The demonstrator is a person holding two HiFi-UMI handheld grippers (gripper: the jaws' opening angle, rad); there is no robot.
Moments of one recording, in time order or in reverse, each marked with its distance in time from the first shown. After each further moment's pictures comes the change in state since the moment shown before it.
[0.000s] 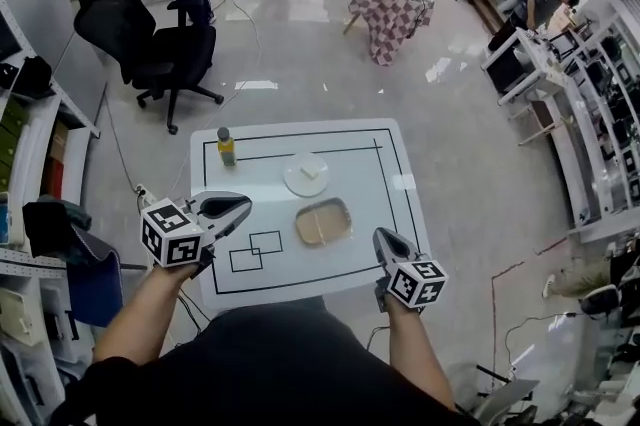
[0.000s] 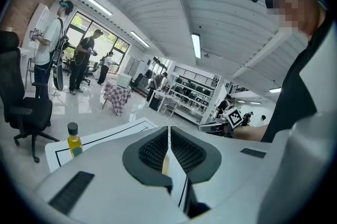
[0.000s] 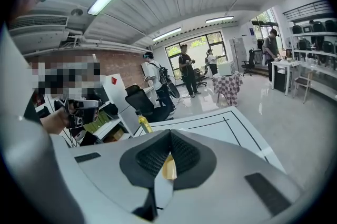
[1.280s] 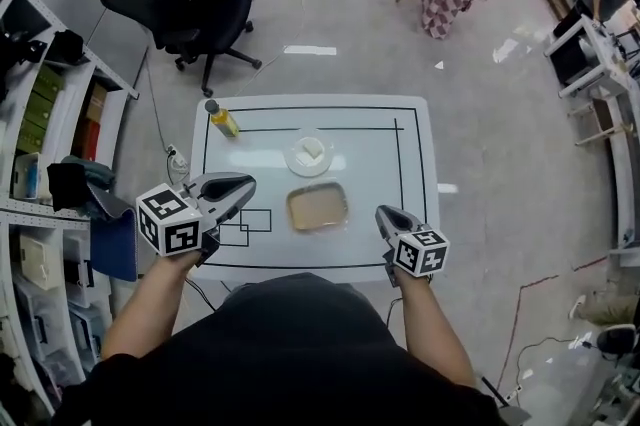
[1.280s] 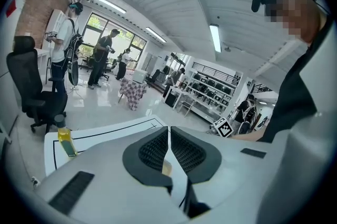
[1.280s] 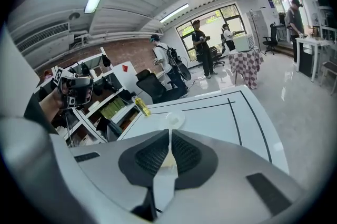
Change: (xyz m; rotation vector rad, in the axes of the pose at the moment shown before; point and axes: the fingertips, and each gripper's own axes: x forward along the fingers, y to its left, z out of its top) left arm 0.140 -0.023 0.013 -0.081 0.037 0.211; right arm 0.076 -0.167 -0.038 -0.011 0.210 0.237
